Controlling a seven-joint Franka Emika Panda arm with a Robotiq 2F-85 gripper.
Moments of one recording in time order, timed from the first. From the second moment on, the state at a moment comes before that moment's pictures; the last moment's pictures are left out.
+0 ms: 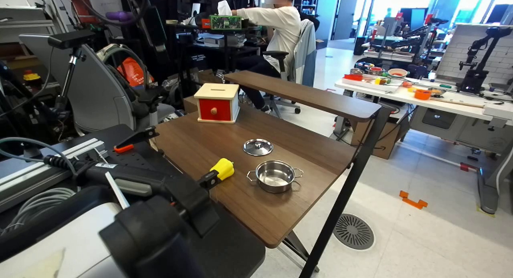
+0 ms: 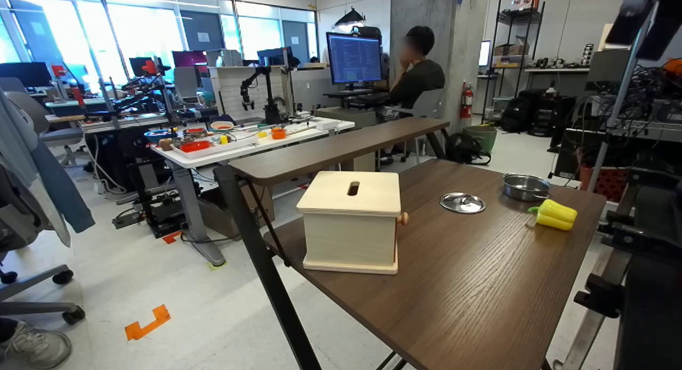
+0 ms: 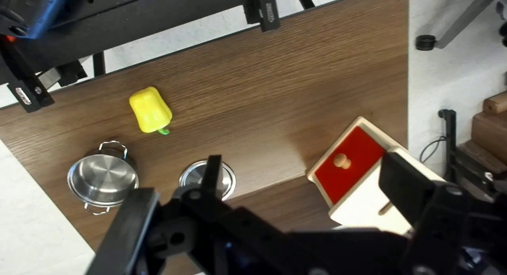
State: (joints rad) arm 0.08 -0.40 0.17 -2.82 0.25 2.63 0.28
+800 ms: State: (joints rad) arm 0.03 0.24 0.07 -2.63 0.15 2.85 0.20
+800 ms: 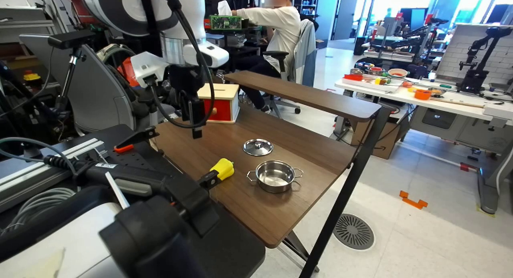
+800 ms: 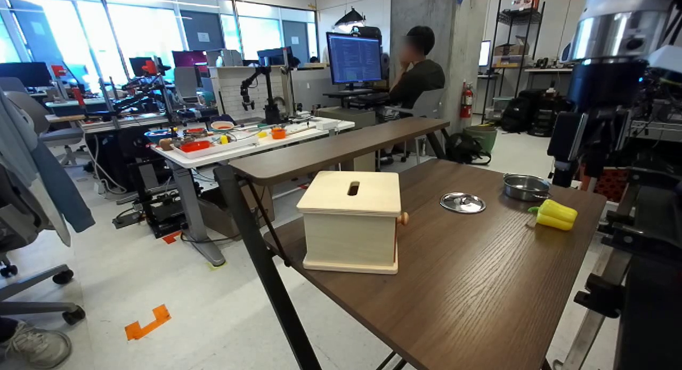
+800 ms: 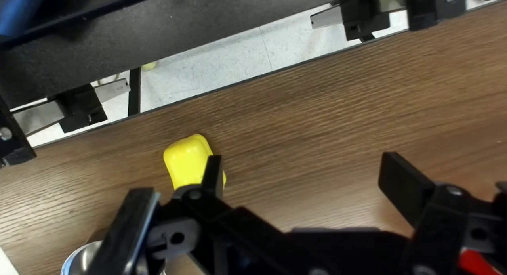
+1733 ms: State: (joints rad) arm 0.08 0.50 -0.11 -2.47 0.01 2.92 0.19
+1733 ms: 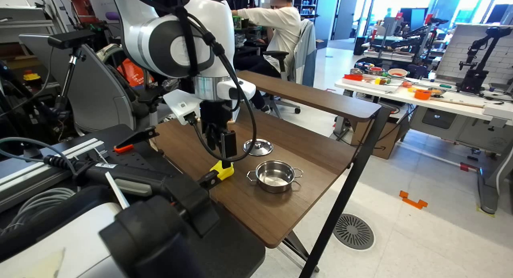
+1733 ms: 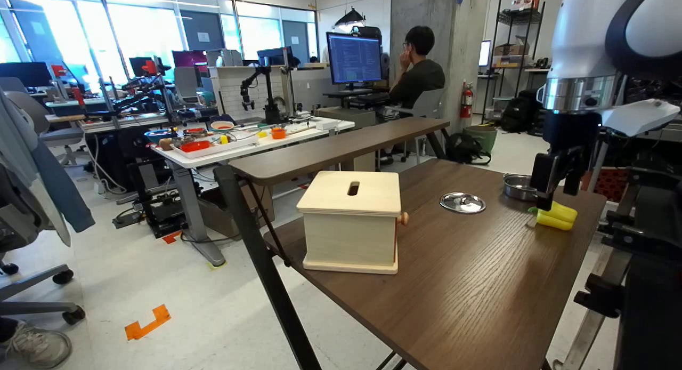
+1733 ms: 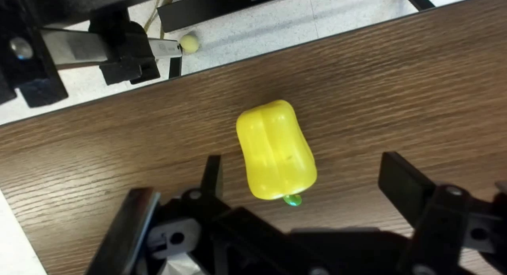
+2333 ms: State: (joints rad) arm 0.10 0.57 -0.12 -2.45 0.01 2.97 0.20
